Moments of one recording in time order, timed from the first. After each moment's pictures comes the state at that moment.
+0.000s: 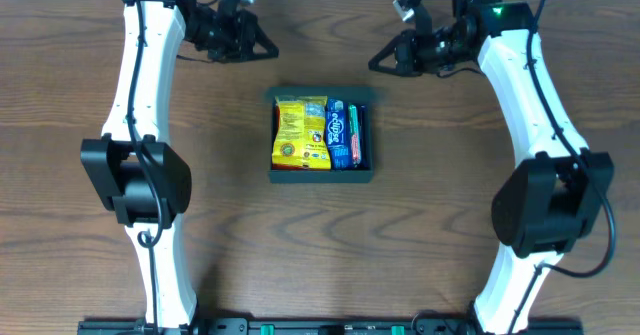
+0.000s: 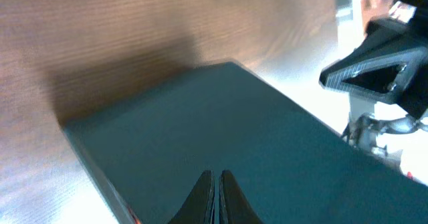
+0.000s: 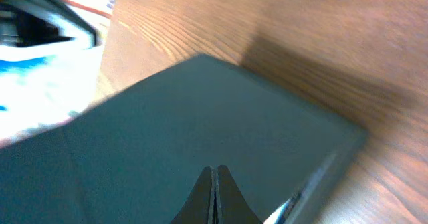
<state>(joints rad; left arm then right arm) -0.06 2.24 2.31 -1.45 0.83 0.15 0.12 2.05 1.92 -1.08 -0.83 -0.02</state>
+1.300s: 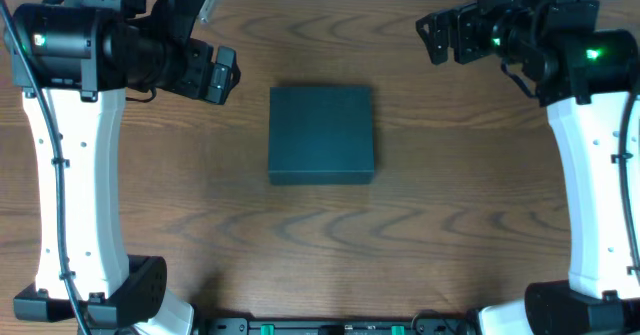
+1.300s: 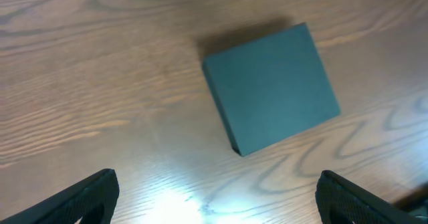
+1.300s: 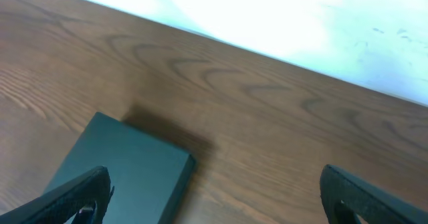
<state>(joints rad) -0.09 1.74 2.32 -1.65 0.25 0.20 0.12 1.64 1.92 -0.99 -0.27 -0.12</state>
